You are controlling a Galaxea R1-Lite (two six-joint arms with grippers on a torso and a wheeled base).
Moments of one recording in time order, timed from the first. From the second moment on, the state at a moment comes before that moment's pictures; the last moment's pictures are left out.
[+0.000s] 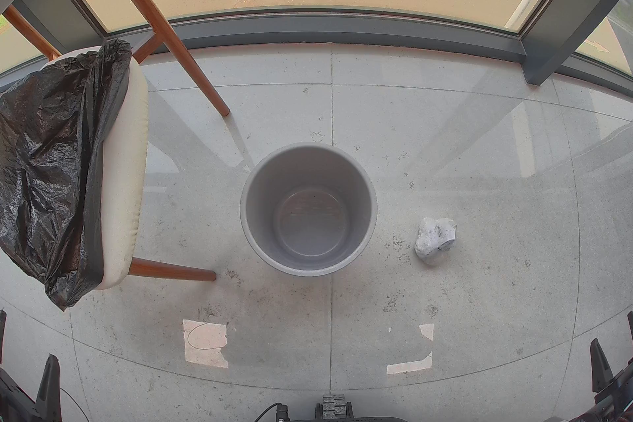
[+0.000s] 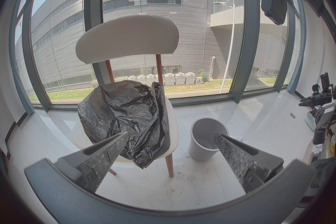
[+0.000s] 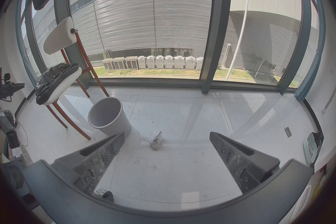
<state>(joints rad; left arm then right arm) 0.01 0.04 -0.11 -0.17 -0.16 0.08 0.00 0.02 -0.02 0.00 0.02 -0.02</state>
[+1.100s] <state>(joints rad) 0.01 1.10 -0.63 -0.43 -0.23 0.05 0.00 0.02 -0.02 0.00 0.02 -0.01</state>
